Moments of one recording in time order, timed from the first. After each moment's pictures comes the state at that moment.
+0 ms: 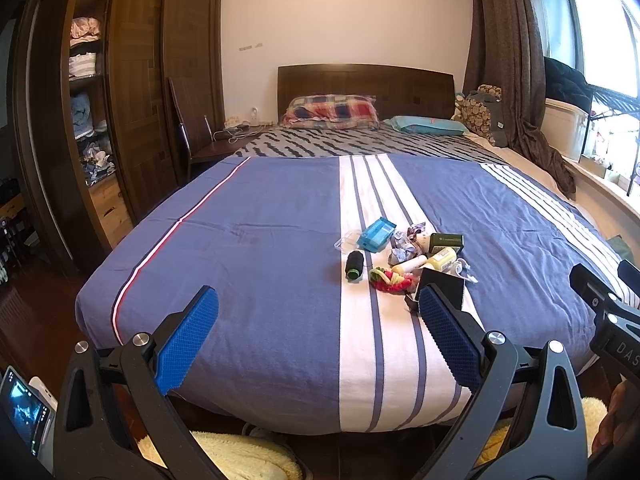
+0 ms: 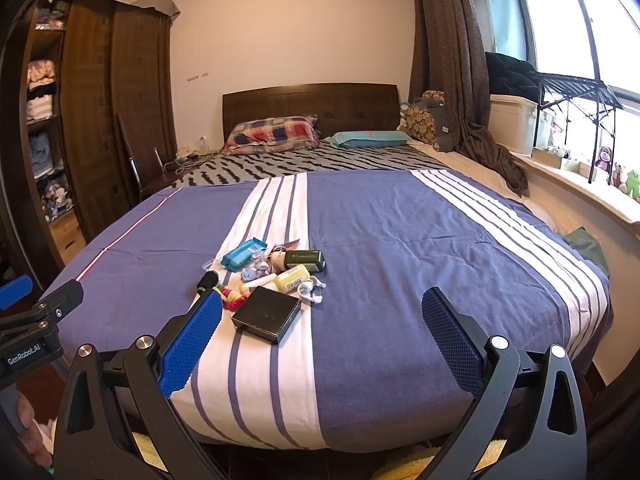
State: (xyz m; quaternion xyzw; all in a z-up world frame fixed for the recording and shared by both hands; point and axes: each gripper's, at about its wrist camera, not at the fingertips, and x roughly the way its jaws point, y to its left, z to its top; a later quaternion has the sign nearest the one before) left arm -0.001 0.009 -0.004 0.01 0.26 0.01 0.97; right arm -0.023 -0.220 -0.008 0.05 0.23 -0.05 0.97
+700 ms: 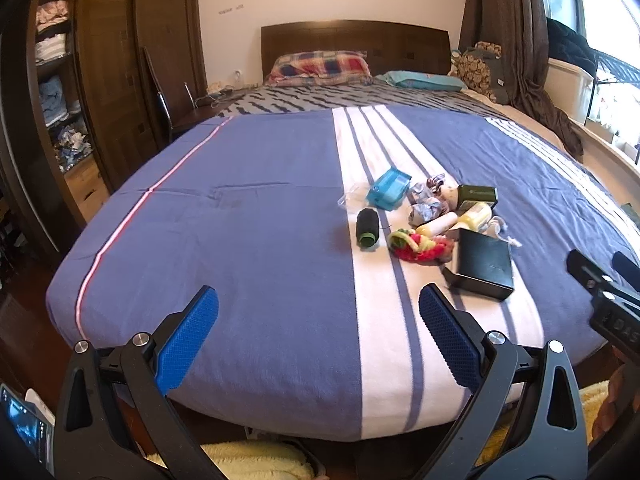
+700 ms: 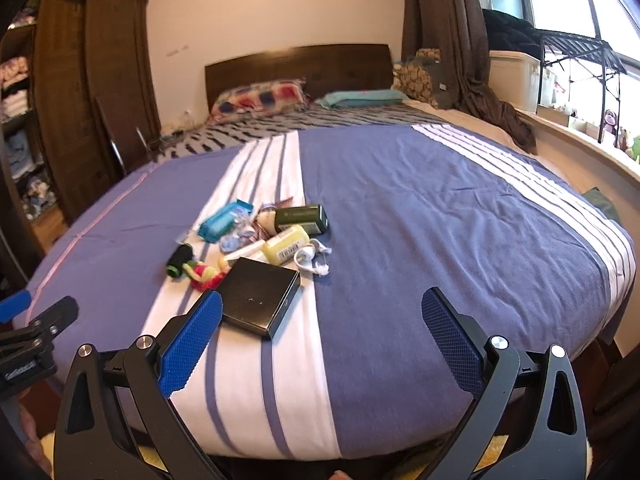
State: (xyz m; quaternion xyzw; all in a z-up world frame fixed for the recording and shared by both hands) left arm 0.079 0.022 -0.071 0.04 0.33 -0.01 0.94; right arm 0.060 -0.211 -0.083 0.08 0.30 -0.05 0.95
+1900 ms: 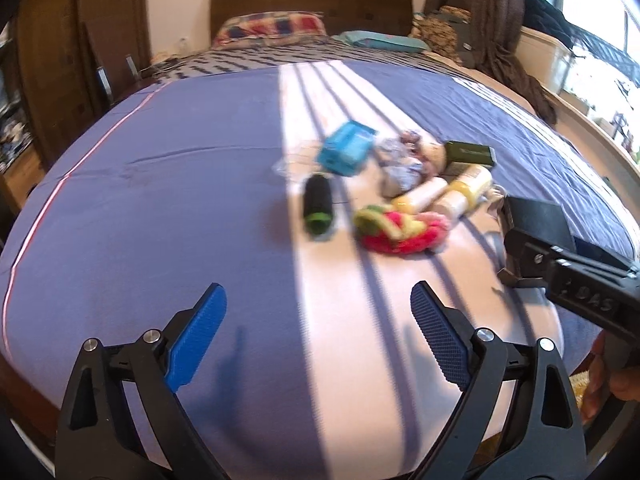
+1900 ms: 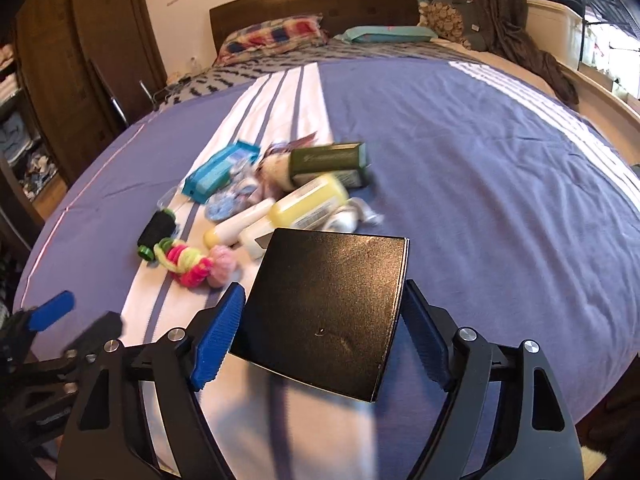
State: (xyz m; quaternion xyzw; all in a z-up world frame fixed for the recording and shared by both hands) left arm 0.157 -0.013 -0.129 0.04 0.39 -0.11 0.91; right arm 0.136 -0.213 -0.123 0.10 0.39 -0.01 0.92
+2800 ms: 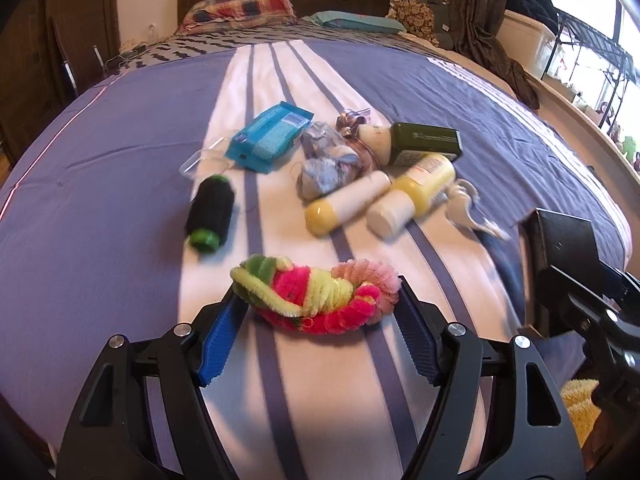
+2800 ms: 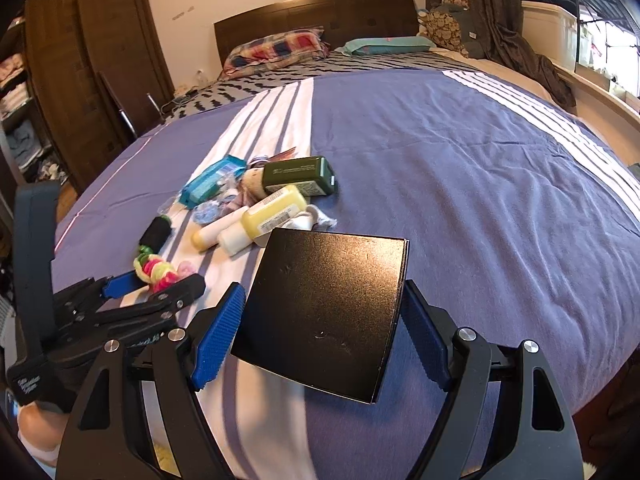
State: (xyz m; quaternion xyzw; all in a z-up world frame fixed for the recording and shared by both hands) left arm 0.174 -0.065 -0.144 0.03 0.42 -0.14 0.90; right arm 0.105 -0.243 -0.116 0.10 0.37 0.01 0.93
